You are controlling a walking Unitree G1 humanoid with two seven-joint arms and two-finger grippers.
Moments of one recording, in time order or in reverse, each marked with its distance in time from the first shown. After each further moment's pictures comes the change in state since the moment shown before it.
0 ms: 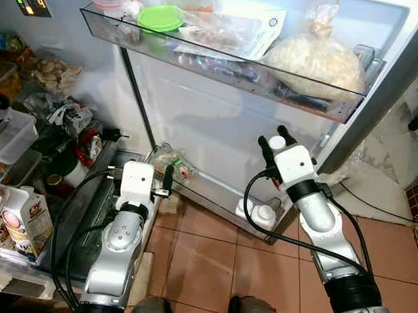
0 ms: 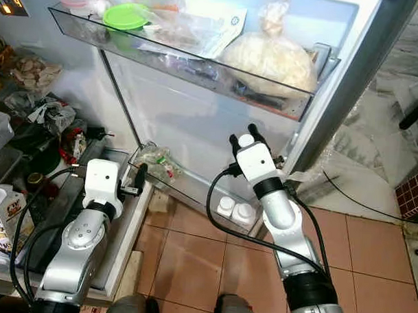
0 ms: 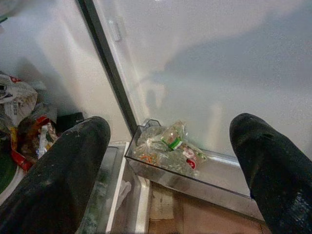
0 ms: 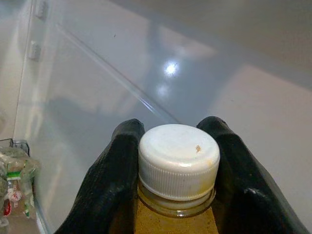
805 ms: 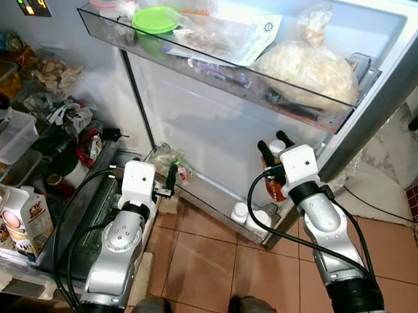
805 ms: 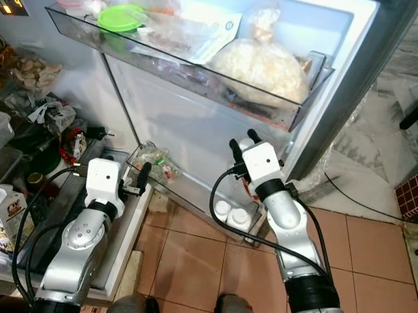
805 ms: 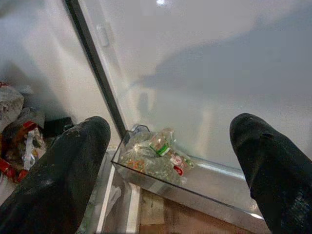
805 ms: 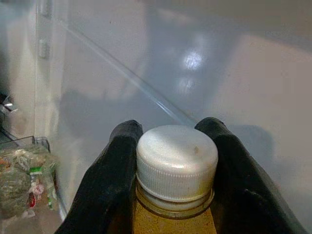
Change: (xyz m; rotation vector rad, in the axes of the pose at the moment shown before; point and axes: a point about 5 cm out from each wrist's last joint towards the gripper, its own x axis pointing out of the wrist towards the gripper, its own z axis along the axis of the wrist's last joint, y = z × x) left arm 0.000 -0.002 -0.001 -0.023 -0.012 -0.044; right arm -0.004 -0.002 -0.004 0.103 0.051 0.040
